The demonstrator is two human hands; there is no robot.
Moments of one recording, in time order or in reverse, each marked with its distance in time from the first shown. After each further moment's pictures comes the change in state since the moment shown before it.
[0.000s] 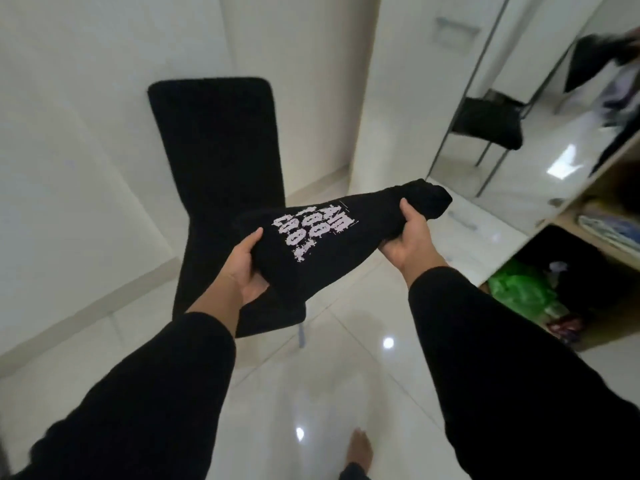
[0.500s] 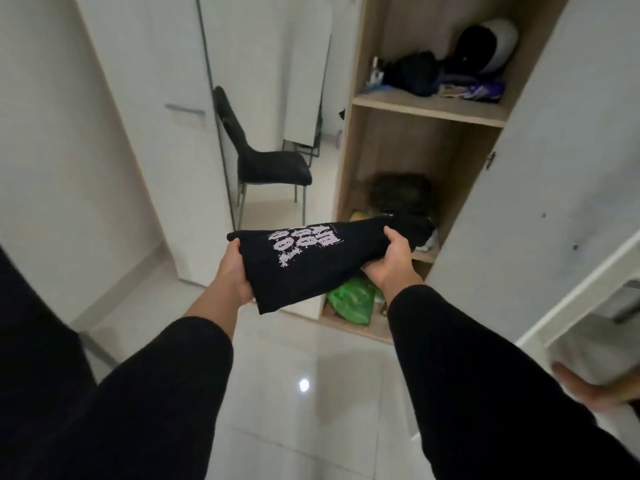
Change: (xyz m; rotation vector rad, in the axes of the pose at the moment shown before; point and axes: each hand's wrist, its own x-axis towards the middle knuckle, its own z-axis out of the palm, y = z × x) left_hand 0.045 -0.164 0.380 0.267 -0.268 -0.157; right_hand -0.089 -0.296 -0.217 0.287 0.309 -0.411
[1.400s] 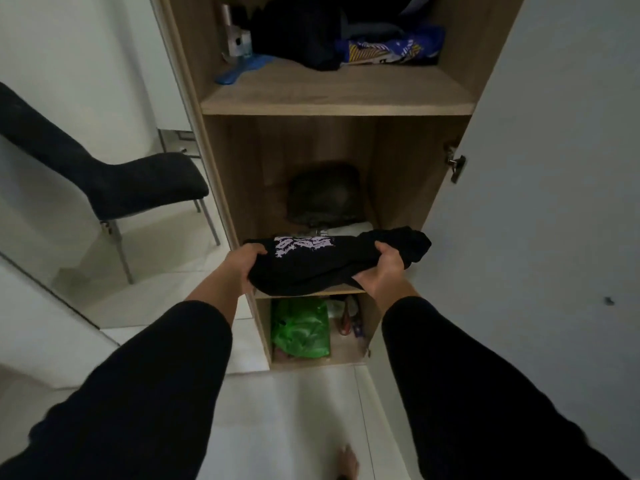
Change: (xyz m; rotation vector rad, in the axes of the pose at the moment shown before) left_hand 0.390 -0.005 0.255 0.653 -0.110 -0.166; right_hand 0.345 -0.156 -0.020 0.279 0.359 -0.072
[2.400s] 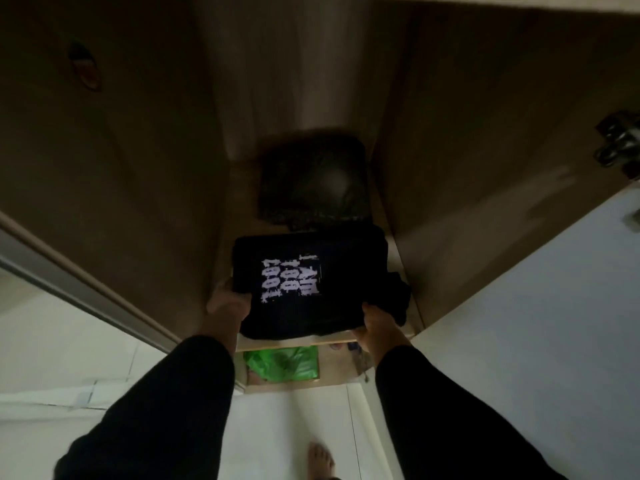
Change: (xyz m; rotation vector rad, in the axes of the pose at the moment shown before) left_hand 0.272 -0.073 0.054 0.842 0.244 0.016; right_hand 0.246 0.024 -0.047 -1.063 0.145 0.037
